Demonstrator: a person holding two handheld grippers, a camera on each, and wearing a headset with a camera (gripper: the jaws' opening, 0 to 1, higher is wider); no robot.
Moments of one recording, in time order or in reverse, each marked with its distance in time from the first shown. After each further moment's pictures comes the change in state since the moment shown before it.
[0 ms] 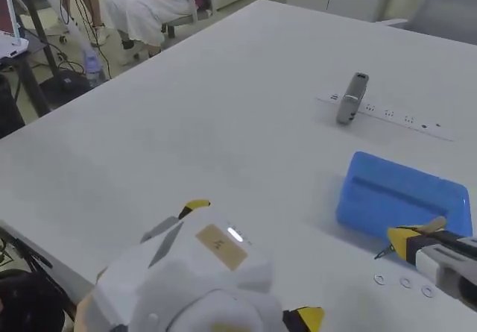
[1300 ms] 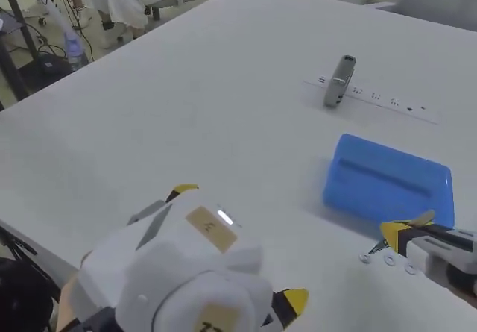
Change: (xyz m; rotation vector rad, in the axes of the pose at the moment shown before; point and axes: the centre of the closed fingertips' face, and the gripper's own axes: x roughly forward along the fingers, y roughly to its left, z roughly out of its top) left arm 0.001 -0.002 -0.003 0.023 0.014 -0.004; right arm -0.005 -0.012 -0.022 0.030 0.063 -0.027
